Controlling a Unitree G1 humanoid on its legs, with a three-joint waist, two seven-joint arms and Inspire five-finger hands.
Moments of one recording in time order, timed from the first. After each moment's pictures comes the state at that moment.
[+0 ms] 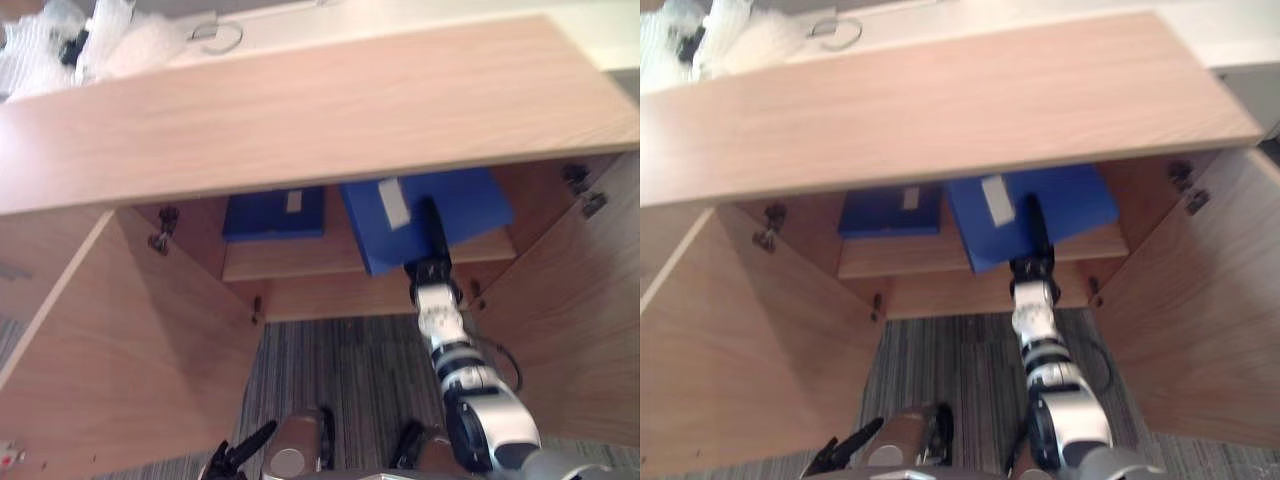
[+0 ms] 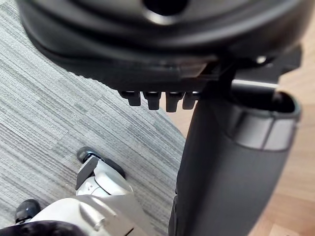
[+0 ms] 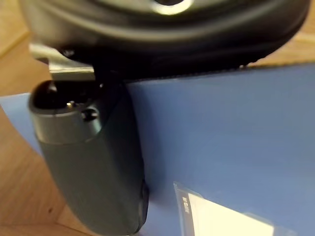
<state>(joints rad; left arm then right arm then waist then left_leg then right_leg) 0.15 0.00 0.33 0.95 -0.42 -0.03 0.04 -0.67 -0.02 -0.11 0.74 1.25 -0.23 -0.22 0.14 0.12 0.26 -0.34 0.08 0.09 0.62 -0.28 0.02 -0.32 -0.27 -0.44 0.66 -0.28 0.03</state>
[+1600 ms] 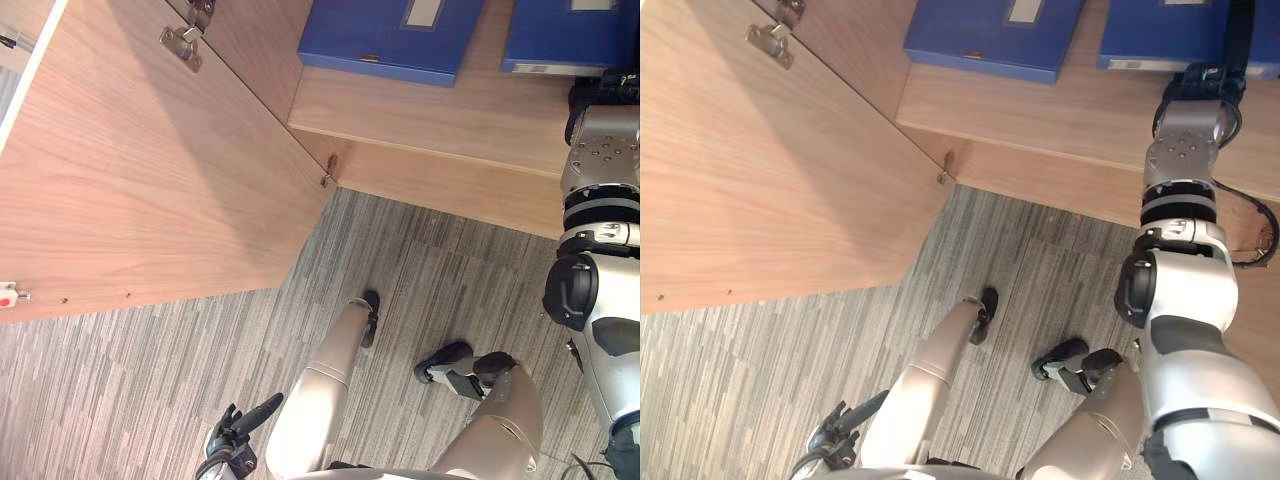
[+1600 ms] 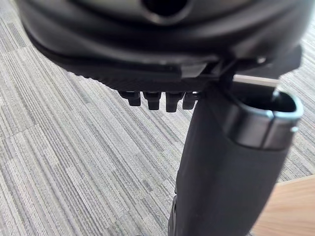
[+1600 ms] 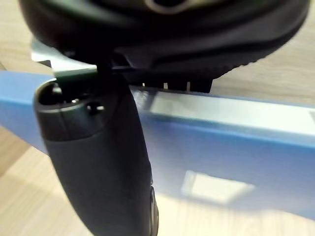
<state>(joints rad) 0.14 0.02 0.22 0.84 -0.43 -0.01 0.06 -1.29 -0.58 -0.21 0.96 1.29 -0.20 -0.48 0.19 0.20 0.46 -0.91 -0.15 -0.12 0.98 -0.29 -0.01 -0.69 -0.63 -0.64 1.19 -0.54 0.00</state>
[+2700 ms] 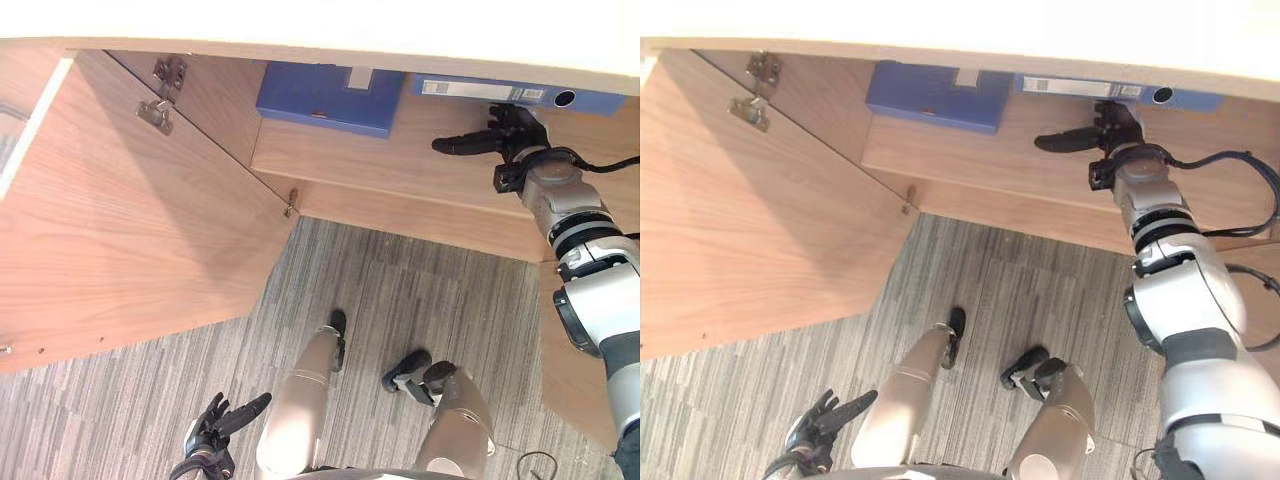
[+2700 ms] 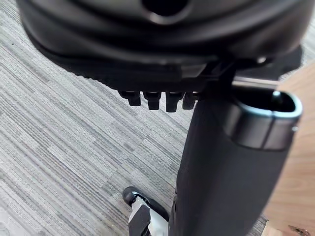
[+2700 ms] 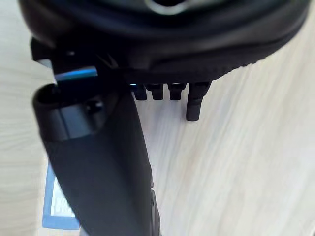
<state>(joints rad) 0.23 0.14 0.16 0.72 -0.42 -0.01 -0.05 -1.21 -0.67 0.50 1.17 0.54 0.05 0.03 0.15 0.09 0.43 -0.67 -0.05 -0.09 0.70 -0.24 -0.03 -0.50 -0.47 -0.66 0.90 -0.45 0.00</state>
